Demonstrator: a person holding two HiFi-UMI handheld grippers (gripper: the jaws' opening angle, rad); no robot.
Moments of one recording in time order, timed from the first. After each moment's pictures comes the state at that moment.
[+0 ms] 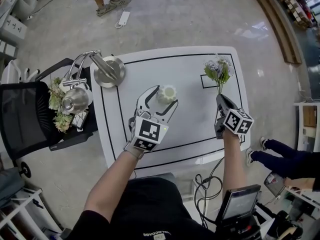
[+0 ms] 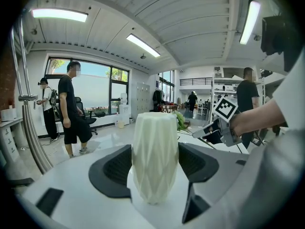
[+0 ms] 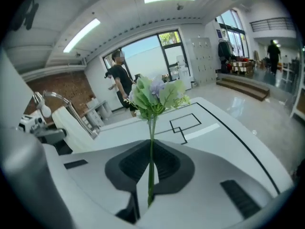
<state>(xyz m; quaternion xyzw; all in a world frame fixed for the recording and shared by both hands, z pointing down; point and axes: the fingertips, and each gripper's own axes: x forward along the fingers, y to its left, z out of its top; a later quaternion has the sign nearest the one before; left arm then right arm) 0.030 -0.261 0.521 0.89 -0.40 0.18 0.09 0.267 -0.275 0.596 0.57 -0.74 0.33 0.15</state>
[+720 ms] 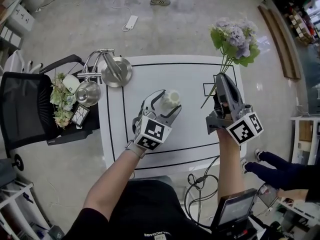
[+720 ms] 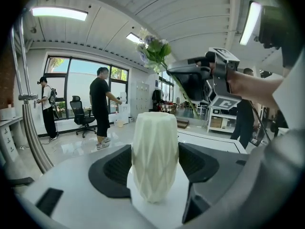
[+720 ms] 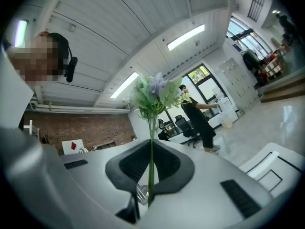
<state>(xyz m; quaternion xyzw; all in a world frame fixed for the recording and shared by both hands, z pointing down) 0.028 -0.259 0.522 0.89 -0.40 0.18 0.09 0.132 -0.318 0.363 0.44 -0.87 0.19 -0.12</state>
